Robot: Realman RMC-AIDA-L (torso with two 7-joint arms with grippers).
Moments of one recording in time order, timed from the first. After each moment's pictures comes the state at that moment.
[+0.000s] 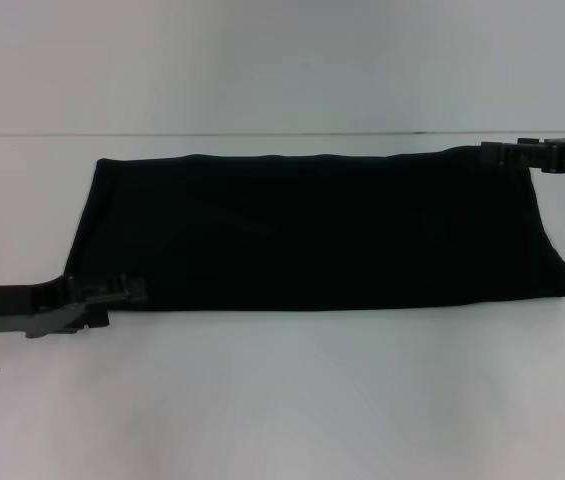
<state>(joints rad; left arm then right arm) -0.54 -2.02 0.50 0.70 2.32 1.46 -2.38 0.72 1.94 -0.57 -0.61 -2.14 -1.23 1.91</state>
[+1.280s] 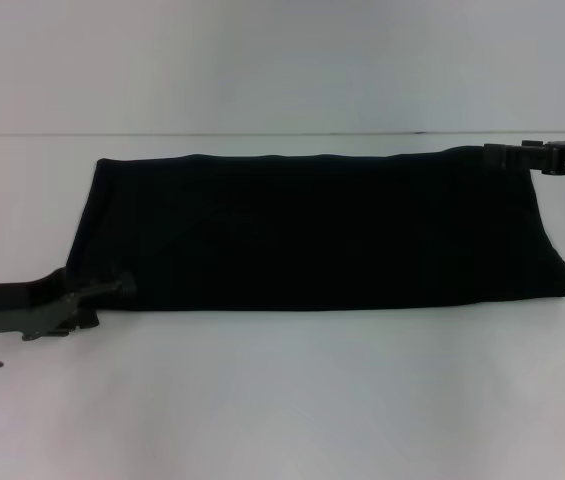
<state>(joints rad) -0.55 -2.01 0.49 0.62 2.33 1.32 -2.48 0.72 1.95 -0.58 -0.60 -2.14 -1.18 1.91</state>
